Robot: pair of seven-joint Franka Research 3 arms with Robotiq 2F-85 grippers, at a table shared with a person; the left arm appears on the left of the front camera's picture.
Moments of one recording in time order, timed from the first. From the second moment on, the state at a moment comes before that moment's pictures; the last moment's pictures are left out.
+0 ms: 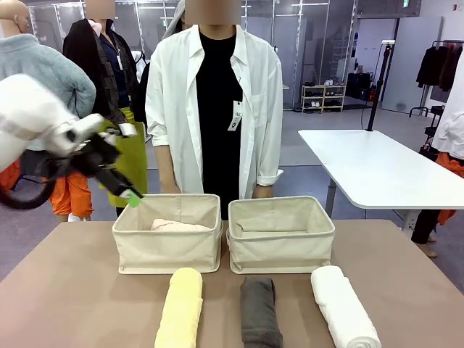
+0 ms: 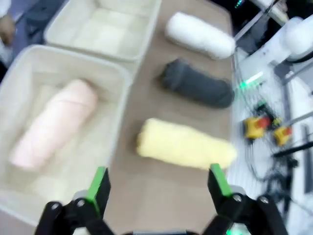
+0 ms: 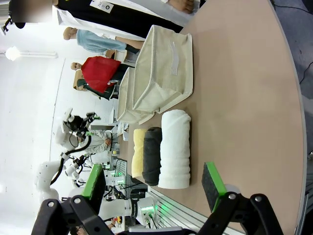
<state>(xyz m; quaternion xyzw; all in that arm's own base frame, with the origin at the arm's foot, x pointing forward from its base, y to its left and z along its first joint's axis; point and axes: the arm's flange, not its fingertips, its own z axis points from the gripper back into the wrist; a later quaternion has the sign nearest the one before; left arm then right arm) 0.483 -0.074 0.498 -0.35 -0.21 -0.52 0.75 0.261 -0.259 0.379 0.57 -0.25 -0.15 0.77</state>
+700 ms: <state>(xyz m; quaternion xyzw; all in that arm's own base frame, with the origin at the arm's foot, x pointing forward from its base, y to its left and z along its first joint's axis) 0.349 0.182 0.370 -0.61 -0.19 -0.22 0.73 0.261 -0.258 0.379 0.57 -0.25 -0.15 0.77</state>
